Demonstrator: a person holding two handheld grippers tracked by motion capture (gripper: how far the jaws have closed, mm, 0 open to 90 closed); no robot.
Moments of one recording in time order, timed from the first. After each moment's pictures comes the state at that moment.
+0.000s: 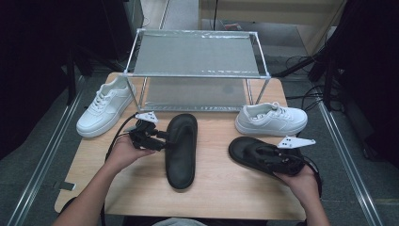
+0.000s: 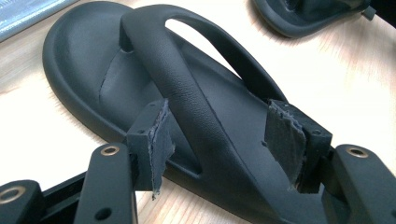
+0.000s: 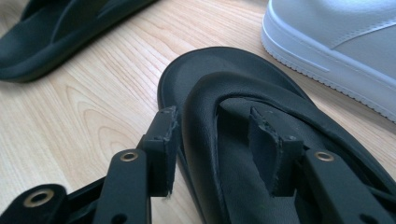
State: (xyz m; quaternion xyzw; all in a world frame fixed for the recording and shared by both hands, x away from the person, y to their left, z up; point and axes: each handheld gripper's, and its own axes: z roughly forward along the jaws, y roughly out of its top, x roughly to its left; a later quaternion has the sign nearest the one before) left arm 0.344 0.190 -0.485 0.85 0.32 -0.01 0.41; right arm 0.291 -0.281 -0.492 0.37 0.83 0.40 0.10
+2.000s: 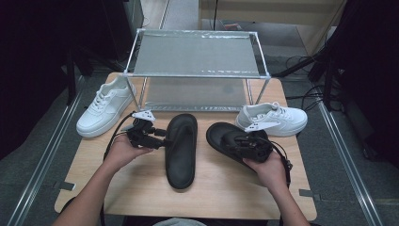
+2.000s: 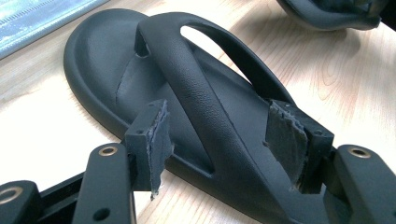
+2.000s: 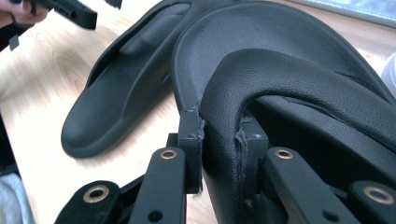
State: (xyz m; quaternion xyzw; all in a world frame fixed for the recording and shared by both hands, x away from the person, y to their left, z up) left arm 0.346 0.197 -0.484 0.85 0.33 0.00 0.41; right arm 0.315 -0.186 -0.463 0.39 0.82 0.41 0.02
